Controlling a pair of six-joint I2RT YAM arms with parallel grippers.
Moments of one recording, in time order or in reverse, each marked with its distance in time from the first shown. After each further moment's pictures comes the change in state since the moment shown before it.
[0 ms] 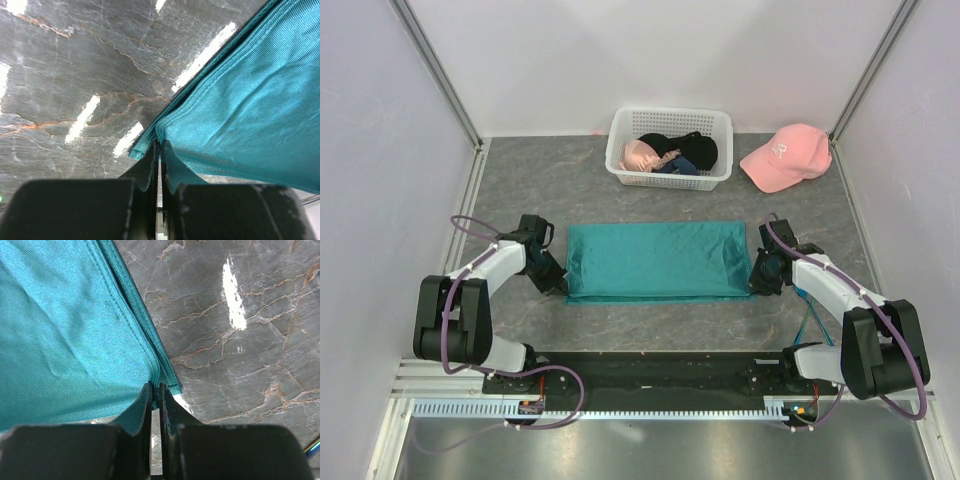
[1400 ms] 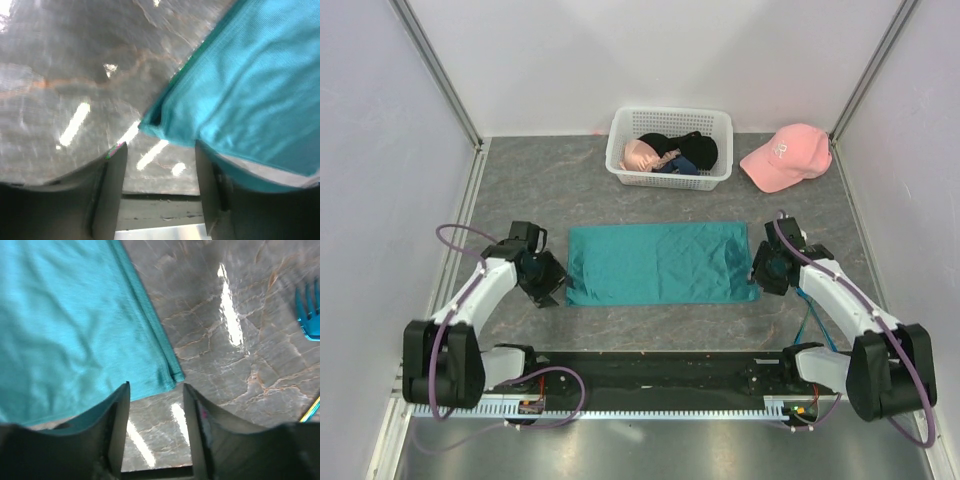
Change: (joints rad) left arm 0.001 -0.188 -0.063 -0.056 0.018 -0.025; right arm -0.001 -0.080 0.011 -0.055 0.037 0.001
